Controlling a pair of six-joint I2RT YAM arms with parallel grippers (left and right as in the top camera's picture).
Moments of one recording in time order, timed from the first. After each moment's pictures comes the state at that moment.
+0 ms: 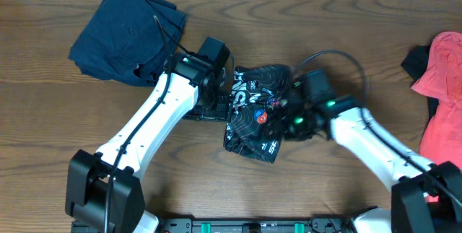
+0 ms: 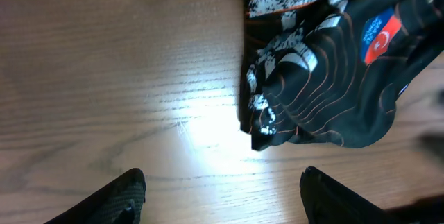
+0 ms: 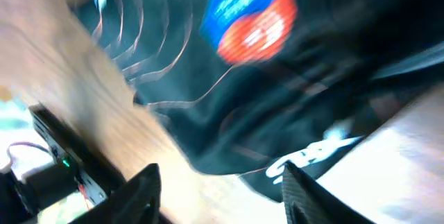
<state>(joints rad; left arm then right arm) -0.47 1.68 1.37 -1.19 0.13 -0.33 0.42 1.54 0.87 -0.62 -0.57 0.37</state>
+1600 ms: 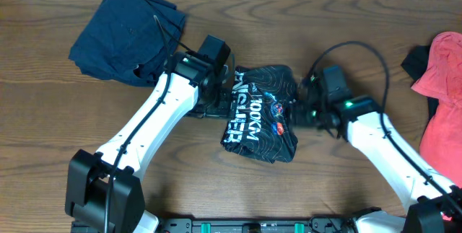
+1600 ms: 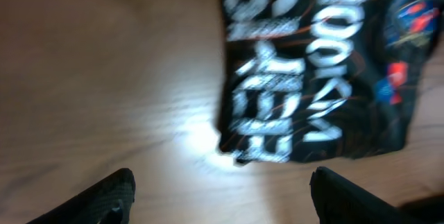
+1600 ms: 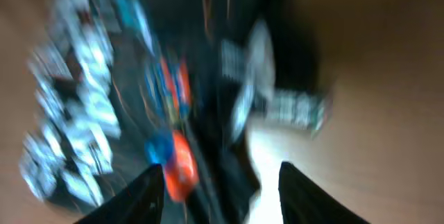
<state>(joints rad) -0.47 1.68 1.36 -1.12 0.17 -0.33 0.30 1.44 0.88 -0.58 -0.20 0.37</state>
